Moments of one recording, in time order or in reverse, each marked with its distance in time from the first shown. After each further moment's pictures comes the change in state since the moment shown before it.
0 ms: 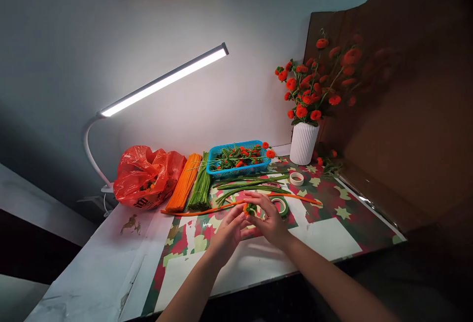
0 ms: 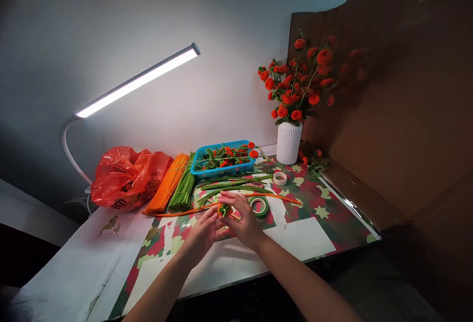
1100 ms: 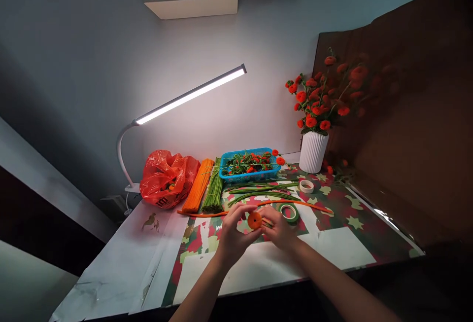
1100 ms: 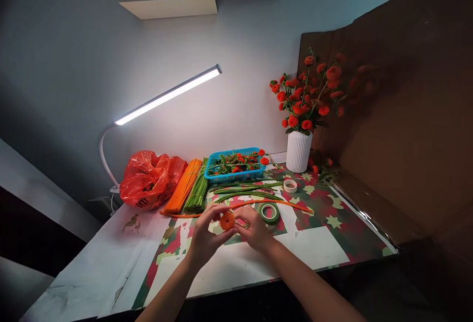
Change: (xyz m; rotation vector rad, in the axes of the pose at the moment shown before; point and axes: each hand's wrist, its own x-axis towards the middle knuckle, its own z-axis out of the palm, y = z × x) left_hand -0.017 0.028 0.001 1.089 0.081 0.807; right_hand -0.002 0.016 0.005 -0.088 -0.163 -0.006
